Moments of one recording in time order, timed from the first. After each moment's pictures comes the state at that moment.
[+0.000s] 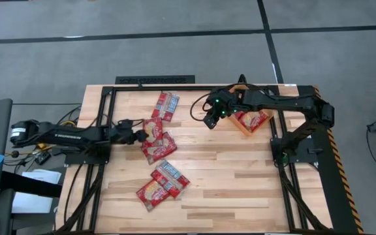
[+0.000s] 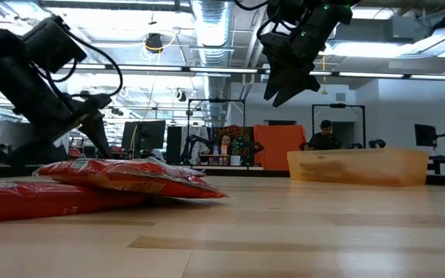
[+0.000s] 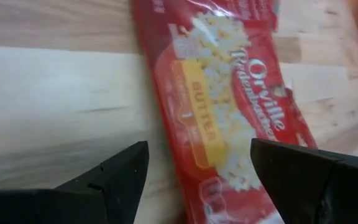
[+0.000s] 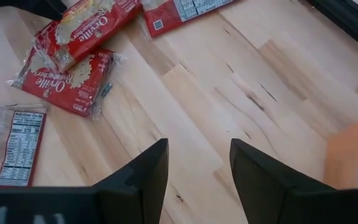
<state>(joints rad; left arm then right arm) 0.17 0.86 0.14 0.00 -0.28 -1.27 -0.30 1.52 1.22 -0.62 0.03 0.39</state>
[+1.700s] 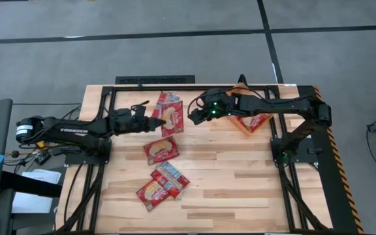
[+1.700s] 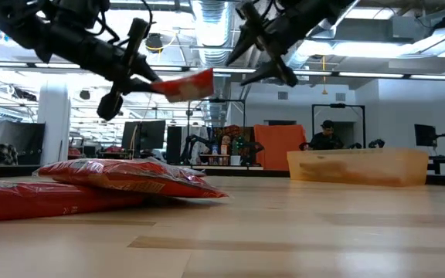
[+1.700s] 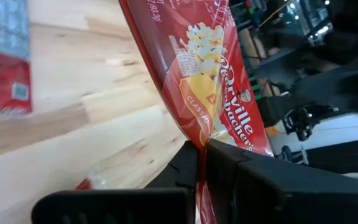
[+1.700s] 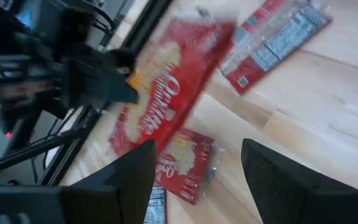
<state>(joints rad) 0.23 1.02 0.39 0.42 -0.12 -1.07 -0.23 1.56 1.22 -0.27 -0.03 0.84</state>
